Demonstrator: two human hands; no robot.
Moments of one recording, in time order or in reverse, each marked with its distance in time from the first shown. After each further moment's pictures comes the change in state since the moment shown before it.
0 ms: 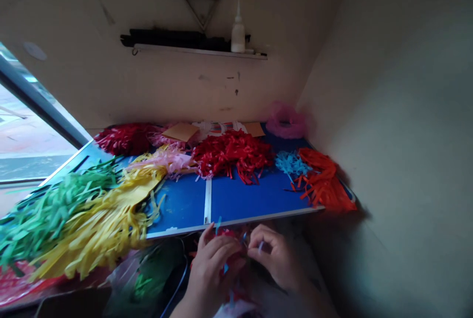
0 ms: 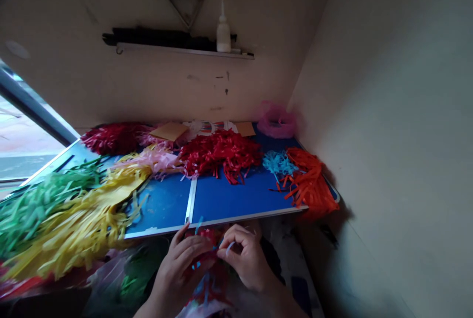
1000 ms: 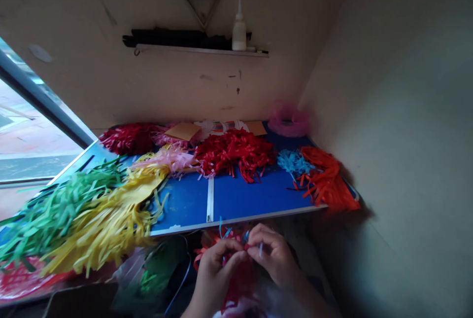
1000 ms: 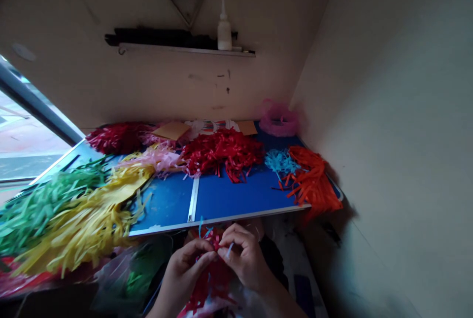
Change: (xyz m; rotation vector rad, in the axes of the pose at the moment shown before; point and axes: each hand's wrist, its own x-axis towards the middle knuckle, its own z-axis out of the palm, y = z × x) left_hand -0.012 0.010 0.019 -0.684 -0.016 -0.807; right_hand -0.004 0.013 0.009 0.029 0.005 -0.120
